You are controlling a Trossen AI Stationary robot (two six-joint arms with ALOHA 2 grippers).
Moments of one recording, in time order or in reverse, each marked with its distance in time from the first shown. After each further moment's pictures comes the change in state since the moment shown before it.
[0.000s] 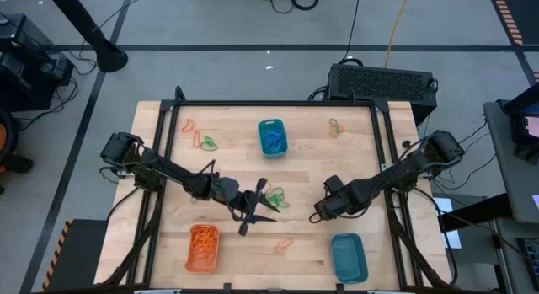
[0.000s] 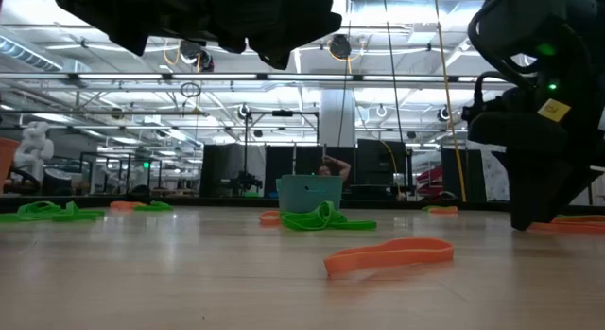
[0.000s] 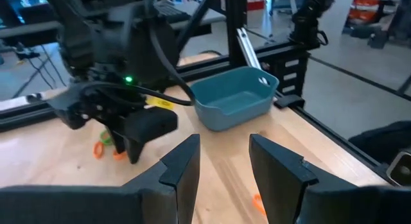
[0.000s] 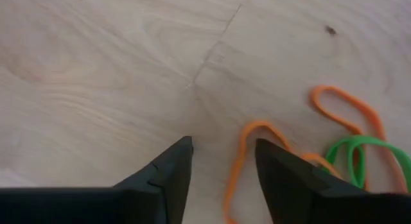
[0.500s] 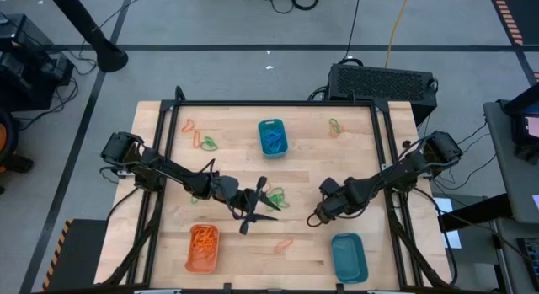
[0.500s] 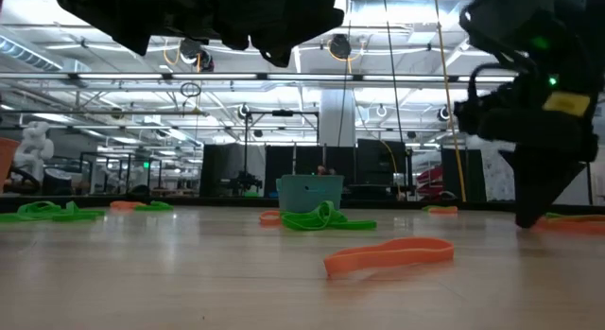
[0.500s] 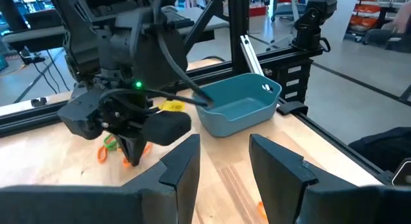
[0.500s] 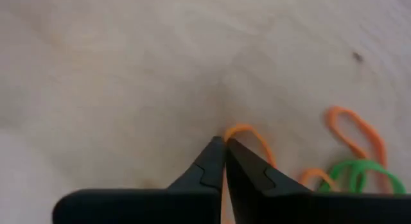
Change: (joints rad) left arm 0.011 0.000 0.000 0.023 0.000 -0.005; right arm -0.002 0.009 0.051 -0.012 -0.023 -0.209
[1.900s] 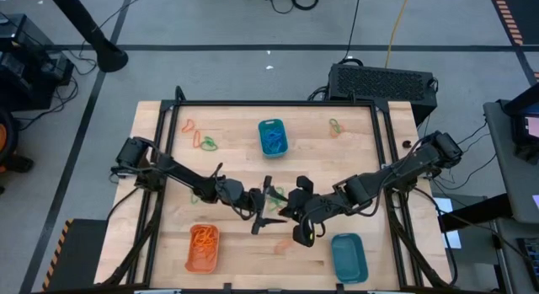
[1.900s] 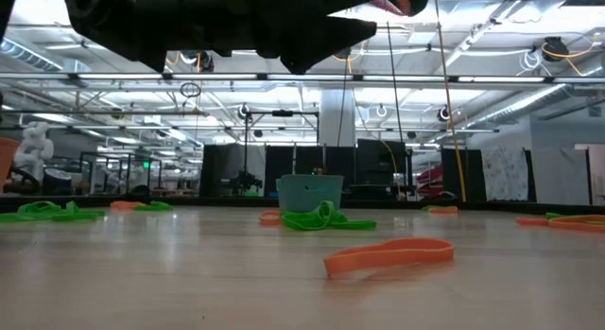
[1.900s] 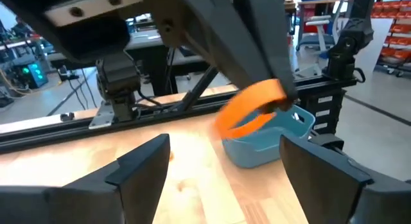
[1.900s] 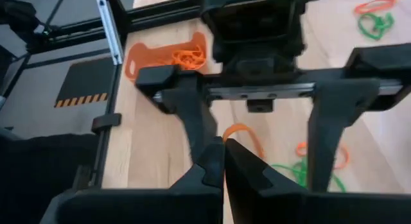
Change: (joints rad) left arm -0.005 0.151 0.050 0.230 -0.098 -0.028; right arm 0.036 -0.003 0.492 0.324 0.070 -0.736
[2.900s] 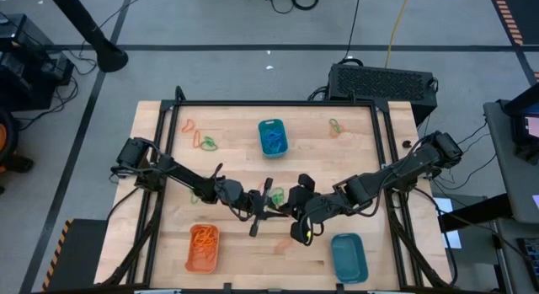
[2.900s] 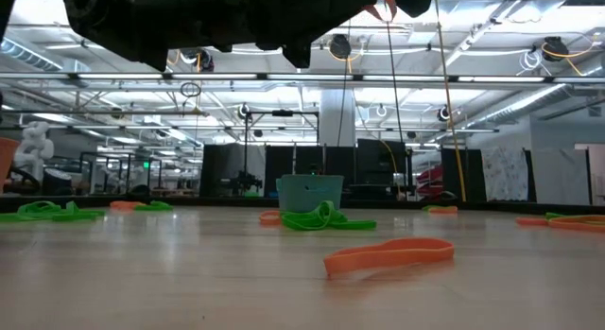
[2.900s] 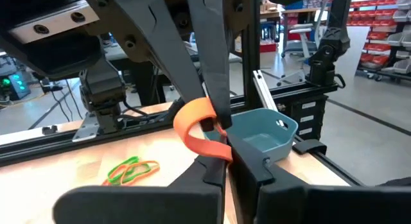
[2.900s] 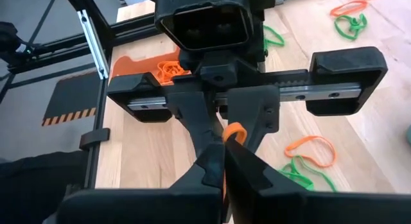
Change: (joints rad) left arm -0.004 0.003 0.001 0.032 0.054 0.008; right arm -0.004 0.000 0.000 0.001 0.065 0.059
